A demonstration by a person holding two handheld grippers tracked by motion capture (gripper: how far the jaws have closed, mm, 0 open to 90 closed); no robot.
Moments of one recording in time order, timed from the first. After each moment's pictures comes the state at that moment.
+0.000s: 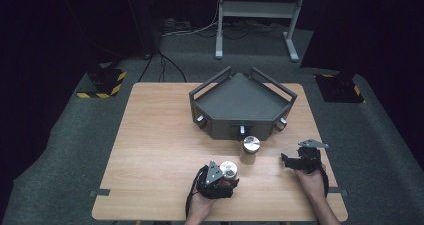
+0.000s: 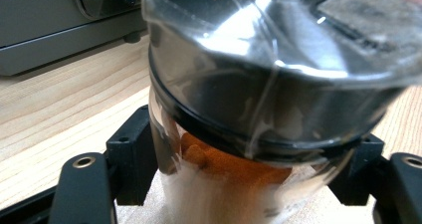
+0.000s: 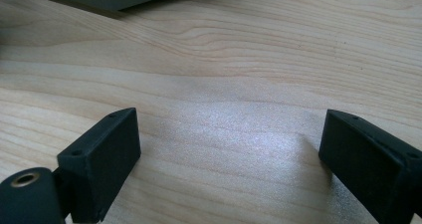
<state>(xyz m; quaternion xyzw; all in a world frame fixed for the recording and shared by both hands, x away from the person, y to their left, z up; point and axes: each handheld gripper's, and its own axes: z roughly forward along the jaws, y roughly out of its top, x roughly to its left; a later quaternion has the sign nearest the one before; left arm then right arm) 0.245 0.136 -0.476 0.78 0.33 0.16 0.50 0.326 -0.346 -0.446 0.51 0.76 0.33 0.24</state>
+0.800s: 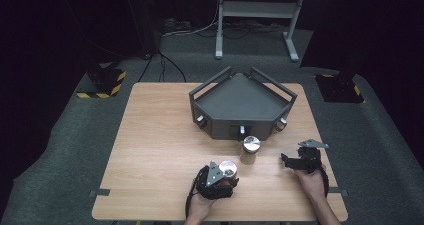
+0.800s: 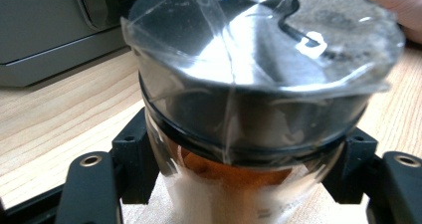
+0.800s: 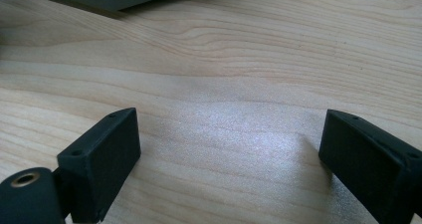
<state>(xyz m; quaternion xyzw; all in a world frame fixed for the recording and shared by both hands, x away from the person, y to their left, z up) 0.240 0.133 -0.472 0.79 0.32 0.18 0.49 0.326 -0.346 -0.446 0.51 0.76 0.33 0.24</state>
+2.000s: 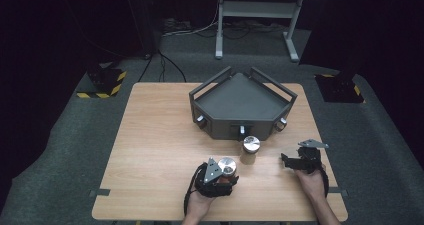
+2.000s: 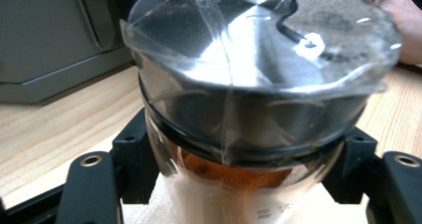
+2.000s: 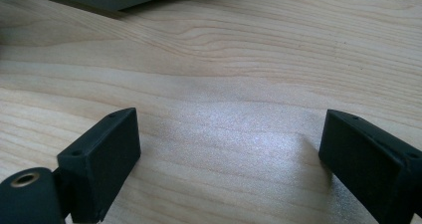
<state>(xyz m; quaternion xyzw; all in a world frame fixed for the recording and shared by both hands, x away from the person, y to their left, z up) 0.242 0.141 -0.452 0.78 0.33 0.17 0.50 0.326 -0.346 -0.446 0.51 0.76 0.33 0.24</state>
